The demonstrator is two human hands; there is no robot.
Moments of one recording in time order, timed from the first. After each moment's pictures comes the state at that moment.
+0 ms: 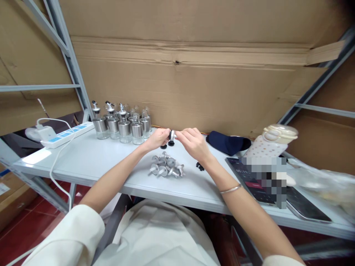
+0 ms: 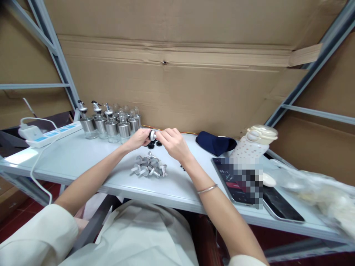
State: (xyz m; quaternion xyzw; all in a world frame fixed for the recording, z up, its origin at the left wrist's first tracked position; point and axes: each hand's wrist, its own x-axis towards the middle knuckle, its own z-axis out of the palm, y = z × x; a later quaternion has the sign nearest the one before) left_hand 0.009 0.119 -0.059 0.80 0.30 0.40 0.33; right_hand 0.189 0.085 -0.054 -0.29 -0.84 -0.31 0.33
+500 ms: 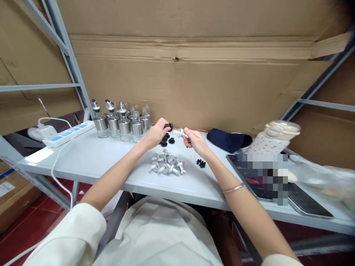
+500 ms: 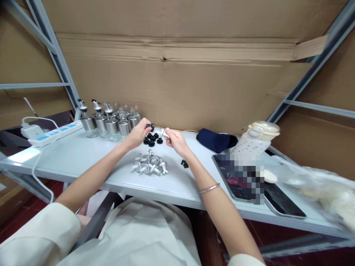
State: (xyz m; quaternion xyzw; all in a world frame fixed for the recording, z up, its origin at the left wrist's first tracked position) left_hand -0.009 0.126 -0.060 0.85 0.32 0.42 -0.01; right_hand 0.190 0.095 -0.065 -0.37 -0.71 0.36 0.48
